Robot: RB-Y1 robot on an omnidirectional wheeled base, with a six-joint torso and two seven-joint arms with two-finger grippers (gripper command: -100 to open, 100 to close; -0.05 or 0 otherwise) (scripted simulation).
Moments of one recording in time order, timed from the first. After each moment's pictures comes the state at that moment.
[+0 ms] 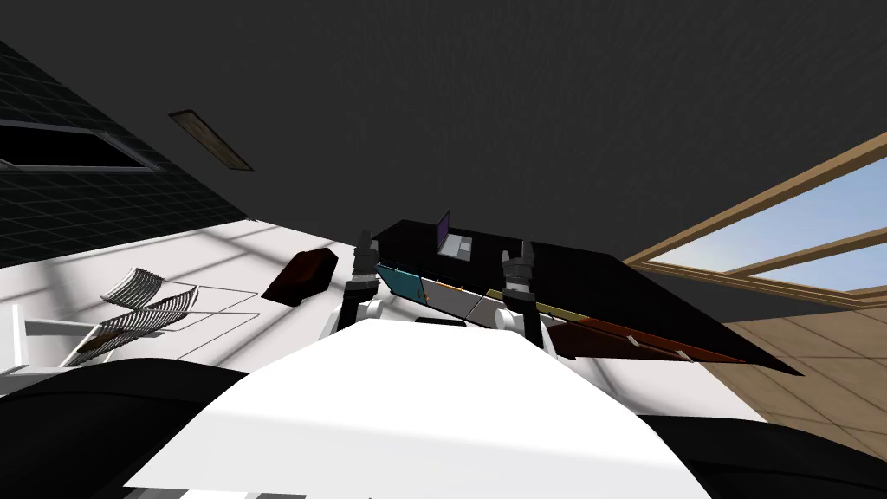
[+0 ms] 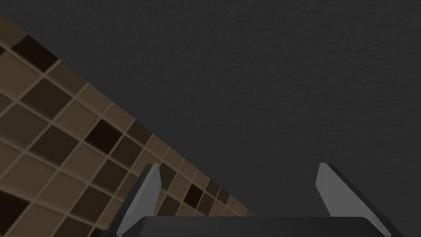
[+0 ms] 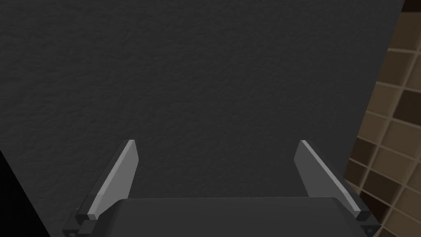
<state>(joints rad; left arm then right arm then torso) 0.48 0.01 0.07 -2.23 -0.12 -0.44 -0.16 0.47 -0.04 0.00 -2.22 -0.02 -0.35 -0.03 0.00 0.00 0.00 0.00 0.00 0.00</state>
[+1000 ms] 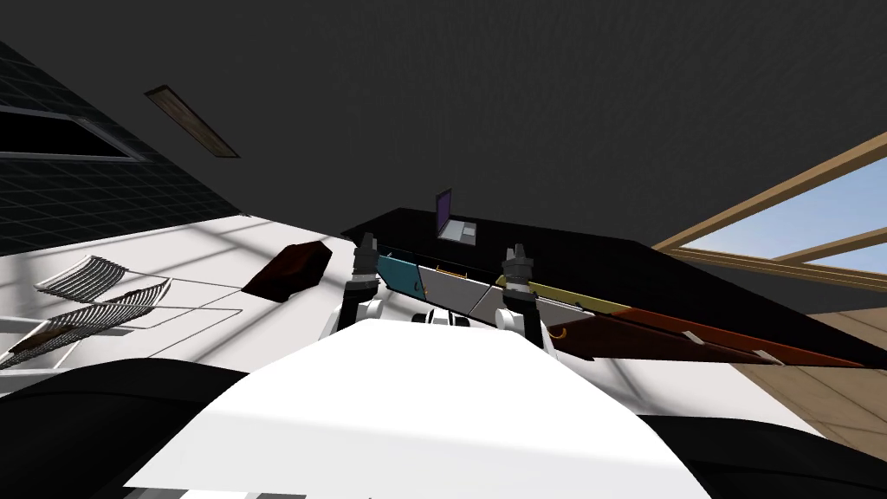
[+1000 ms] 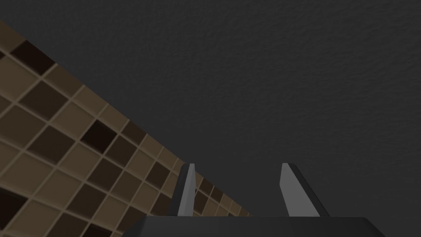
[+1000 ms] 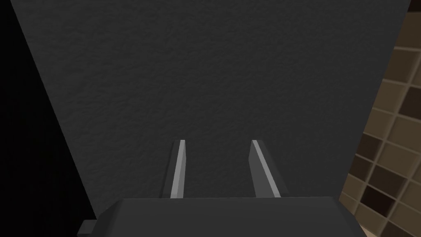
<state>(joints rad) 0.48 0.01 0.07 -2.23 -0.12 -0.44 -0.16 0.47 -0.04 0.00 -2.22 -0.02 -0.35 -0.03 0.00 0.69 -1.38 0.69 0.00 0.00</state>
